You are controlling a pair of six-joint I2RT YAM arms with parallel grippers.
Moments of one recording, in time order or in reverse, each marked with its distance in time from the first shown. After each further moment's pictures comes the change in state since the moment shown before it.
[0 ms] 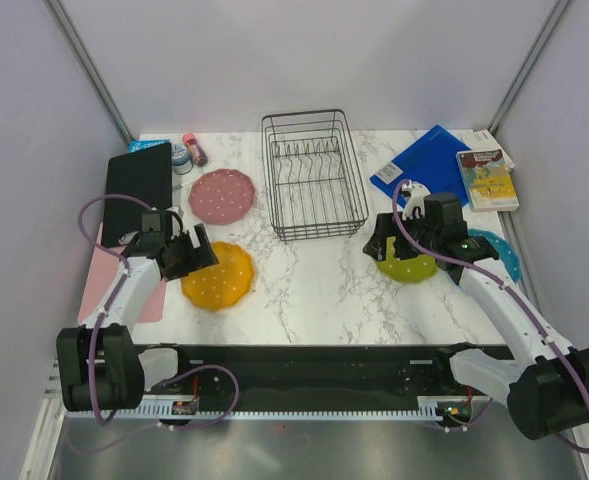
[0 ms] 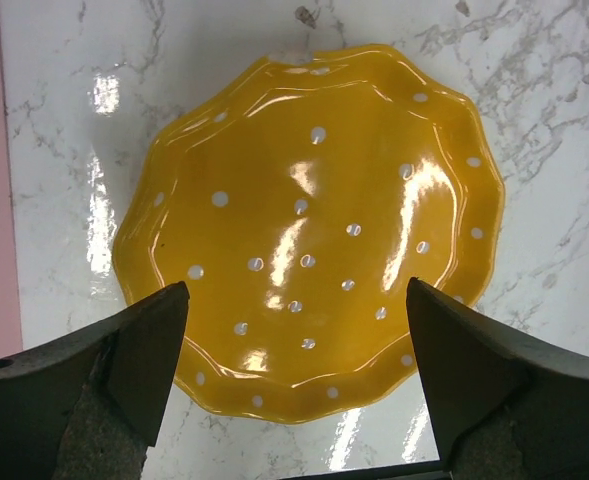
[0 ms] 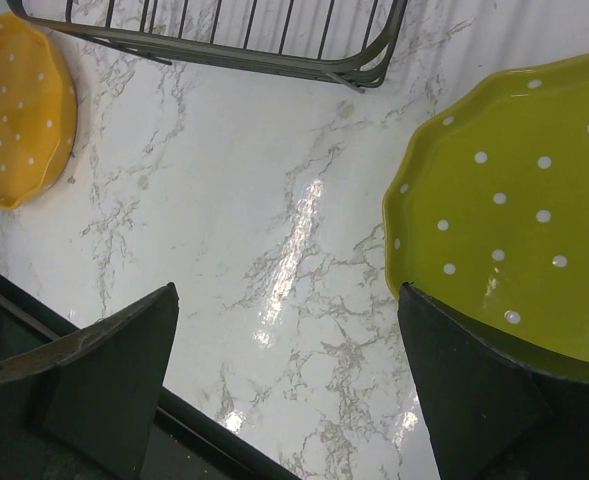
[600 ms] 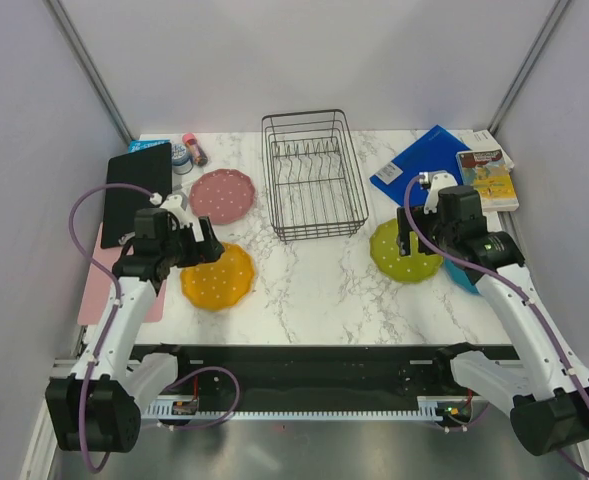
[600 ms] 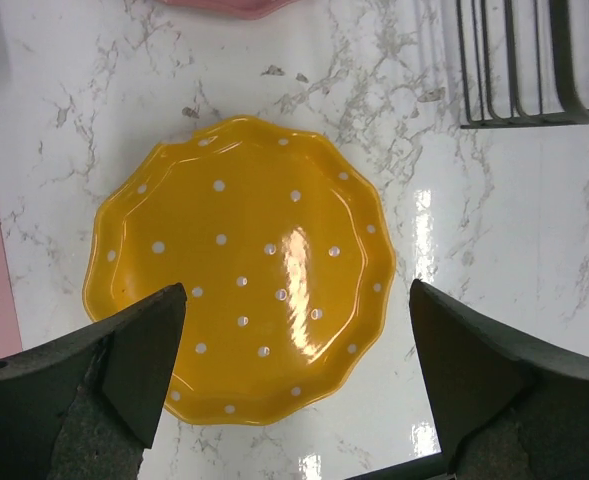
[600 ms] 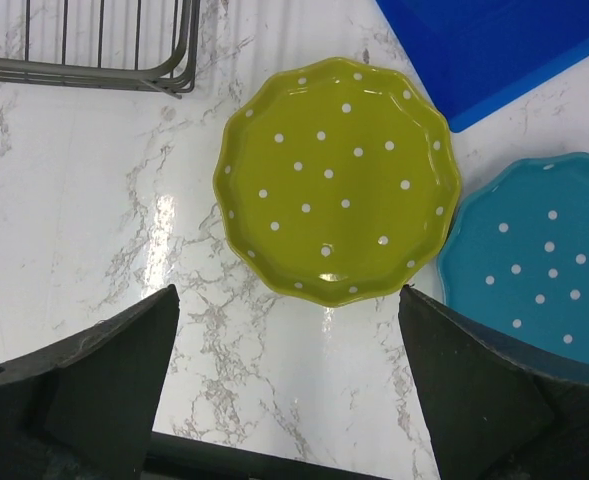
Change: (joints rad) left arm -0.071 -0.224 0.023 0.030 0.055 0.094; right arm 0.001 -0.080 0.192 -0.290 0.380 -0.120
